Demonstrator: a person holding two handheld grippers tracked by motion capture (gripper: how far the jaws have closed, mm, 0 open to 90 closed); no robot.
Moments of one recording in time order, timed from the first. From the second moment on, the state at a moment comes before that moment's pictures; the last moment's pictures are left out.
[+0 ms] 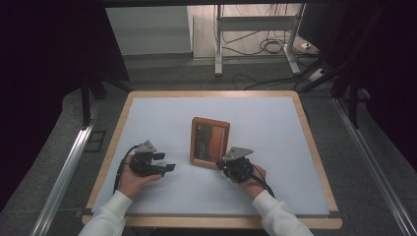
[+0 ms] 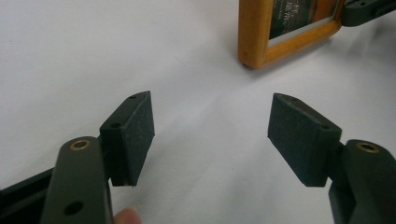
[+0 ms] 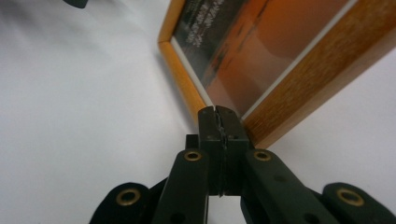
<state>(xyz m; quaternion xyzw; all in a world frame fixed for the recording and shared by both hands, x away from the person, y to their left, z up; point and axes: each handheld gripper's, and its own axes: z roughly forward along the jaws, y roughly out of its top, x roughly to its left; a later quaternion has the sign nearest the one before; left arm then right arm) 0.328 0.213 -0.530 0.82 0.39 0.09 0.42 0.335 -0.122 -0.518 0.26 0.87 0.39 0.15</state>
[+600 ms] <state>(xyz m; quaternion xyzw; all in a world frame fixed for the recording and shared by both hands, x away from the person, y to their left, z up) 0.328 0.213 -0.530 0.82 0.39 0.09 0.42 0.339 -0.131 -0.517 0.26 0.86 0.40 0.15</state>
